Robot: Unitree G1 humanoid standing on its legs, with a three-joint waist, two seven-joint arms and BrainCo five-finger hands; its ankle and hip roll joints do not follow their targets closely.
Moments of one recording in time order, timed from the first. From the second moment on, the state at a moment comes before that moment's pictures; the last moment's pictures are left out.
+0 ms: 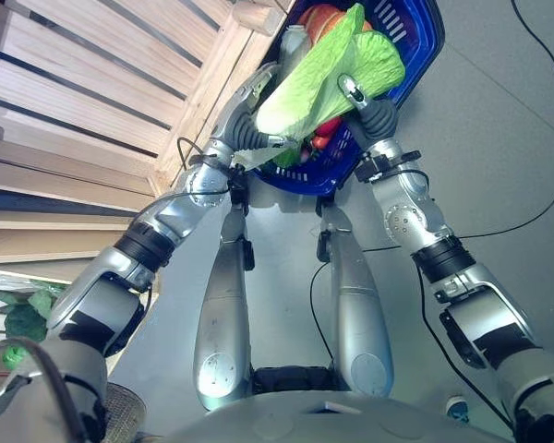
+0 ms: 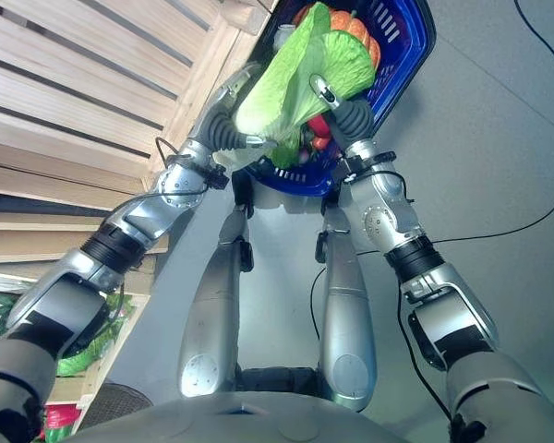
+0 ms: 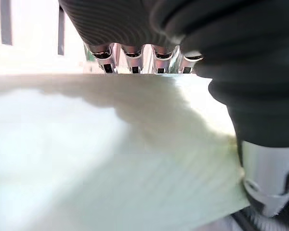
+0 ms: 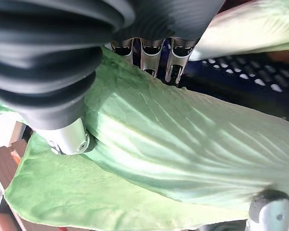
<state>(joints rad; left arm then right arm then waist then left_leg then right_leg) -0.76 0.51 -0.57 0.38 0.06 -0.25 0.40 -0.71 -0.41 0.41 0.35 0.97 -0.32 0.16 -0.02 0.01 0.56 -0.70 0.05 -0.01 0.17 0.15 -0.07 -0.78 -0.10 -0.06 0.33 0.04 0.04</state>
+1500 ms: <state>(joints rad) -0.83 0.51 -0.34 0.71 -0.17 -0.33 0.68 -0.85 -0.49 0.36 0.64 0.63 -0.22 -0.28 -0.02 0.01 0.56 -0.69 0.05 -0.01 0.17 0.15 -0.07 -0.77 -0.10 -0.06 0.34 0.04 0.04</state>
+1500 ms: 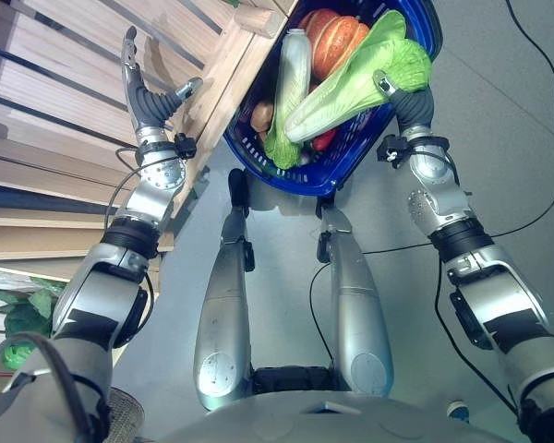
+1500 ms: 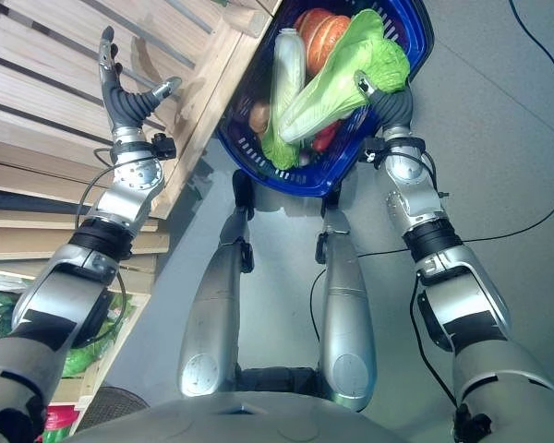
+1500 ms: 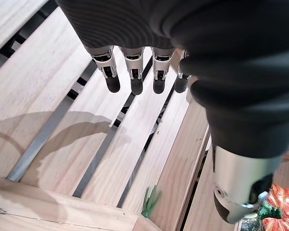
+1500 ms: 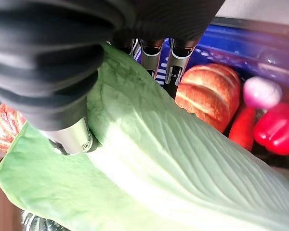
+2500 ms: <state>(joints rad) -0.95 0.50 -0.45 0.81 -0.21 -0.33 0.60 -1.18 -0.45 0.45 1.19 0.42 0.07 -0.17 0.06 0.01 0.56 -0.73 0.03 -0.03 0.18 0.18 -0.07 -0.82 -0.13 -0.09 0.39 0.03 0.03</state>
